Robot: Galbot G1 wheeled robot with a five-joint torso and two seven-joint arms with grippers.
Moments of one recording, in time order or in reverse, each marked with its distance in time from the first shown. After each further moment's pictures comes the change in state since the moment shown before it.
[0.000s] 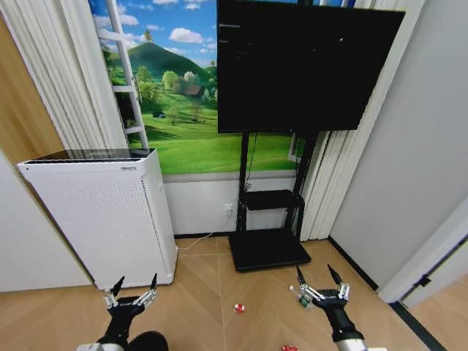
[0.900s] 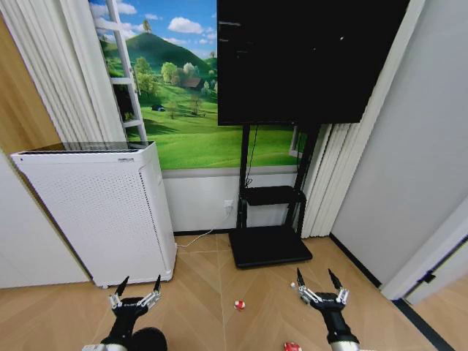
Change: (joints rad) left arm -0.007 -0.003 0.010 0.015 0.012 -0.012 0.022; right arm 0.011 0.008 -0.008 -0.029 -0.035 0.022 0.005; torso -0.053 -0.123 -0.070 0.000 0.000
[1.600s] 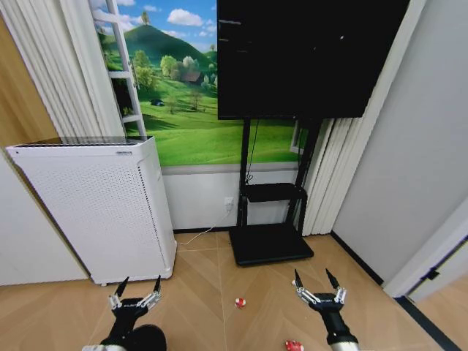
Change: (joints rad) left arm 0.009 -0.002 0.003 -0.009 0.005 0.009 -0.001; right arm 0.002 -0.015 0.005 -0.003 0.006 0.005 -0.020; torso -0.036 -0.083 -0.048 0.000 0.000
